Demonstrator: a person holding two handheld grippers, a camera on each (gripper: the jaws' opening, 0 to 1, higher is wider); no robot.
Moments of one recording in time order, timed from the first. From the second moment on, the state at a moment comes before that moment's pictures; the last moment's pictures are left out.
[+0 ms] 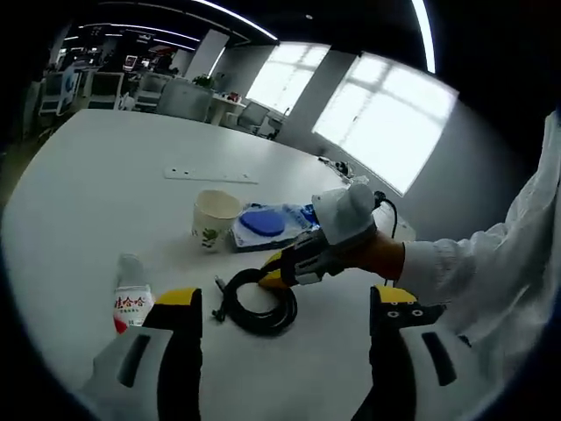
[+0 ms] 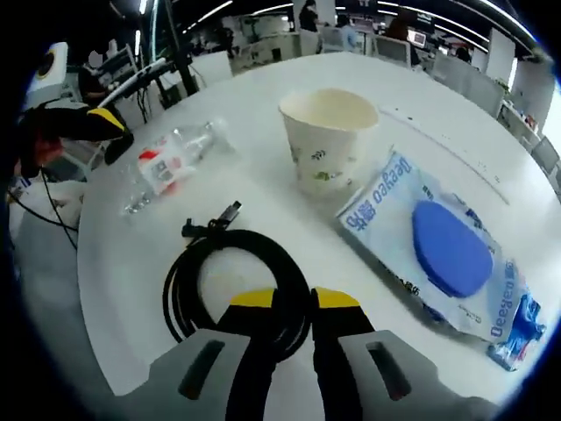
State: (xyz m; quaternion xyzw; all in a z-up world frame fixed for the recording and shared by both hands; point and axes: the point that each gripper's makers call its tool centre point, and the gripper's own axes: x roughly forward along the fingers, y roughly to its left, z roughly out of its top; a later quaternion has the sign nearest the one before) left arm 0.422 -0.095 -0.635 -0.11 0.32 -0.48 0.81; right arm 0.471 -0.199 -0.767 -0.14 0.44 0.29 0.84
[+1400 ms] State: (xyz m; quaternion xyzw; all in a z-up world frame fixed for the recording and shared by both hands) left arm 0.418 -0.079 -0.635 -0.12 0.32 -0.46 0.82; right arm 0.444 -0.185 -0.723 -0.07 0.38 0.34 0.86
